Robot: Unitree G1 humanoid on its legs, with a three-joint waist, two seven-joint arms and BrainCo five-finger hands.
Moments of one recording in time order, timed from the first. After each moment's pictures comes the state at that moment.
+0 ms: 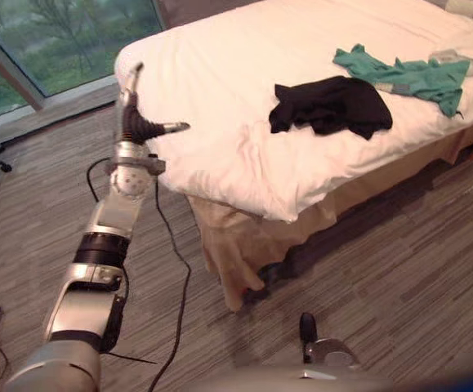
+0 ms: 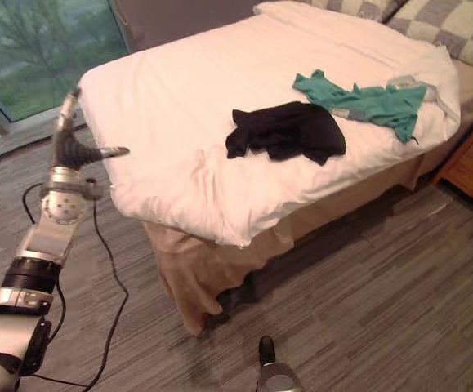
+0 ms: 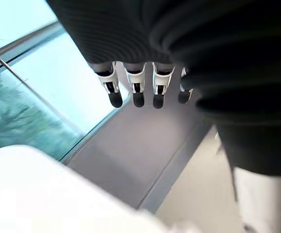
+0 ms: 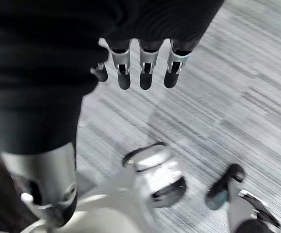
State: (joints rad) left arm -0.65 0.56 -0.14 0.50 0.30 -0.09 0.34; right arm 0.32 -0.08 -0.37 1.04 0.09 -0.15 0.05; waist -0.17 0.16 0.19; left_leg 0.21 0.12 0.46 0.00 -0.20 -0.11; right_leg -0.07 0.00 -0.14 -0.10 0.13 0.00
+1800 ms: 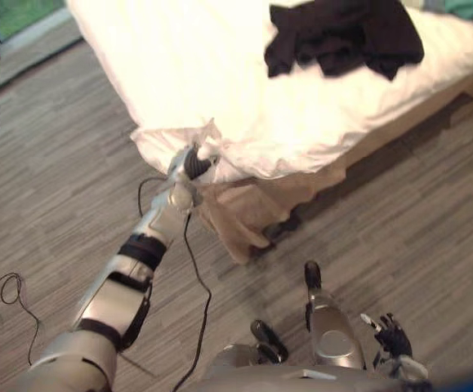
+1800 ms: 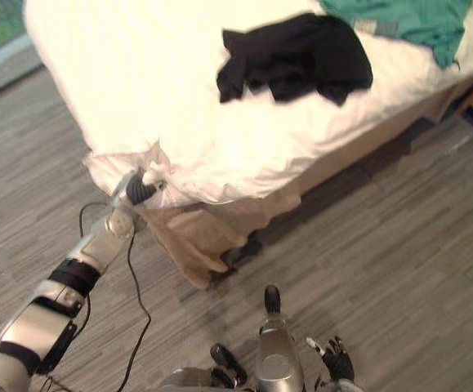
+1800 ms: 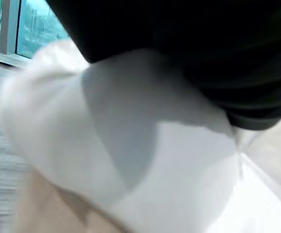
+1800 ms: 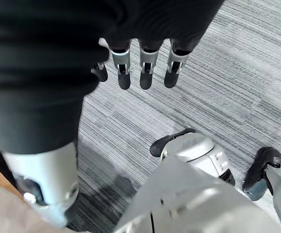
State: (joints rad) left arm -0.54 0.47 -0.36 0.54 0.30 0.06 0.17; right arm 0.16 -0.12 -0.30 1.02 0.25 -0.23 0.05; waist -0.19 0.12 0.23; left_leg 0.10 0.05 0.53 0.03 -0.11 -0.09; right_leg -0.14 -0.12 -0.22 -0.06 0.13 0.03
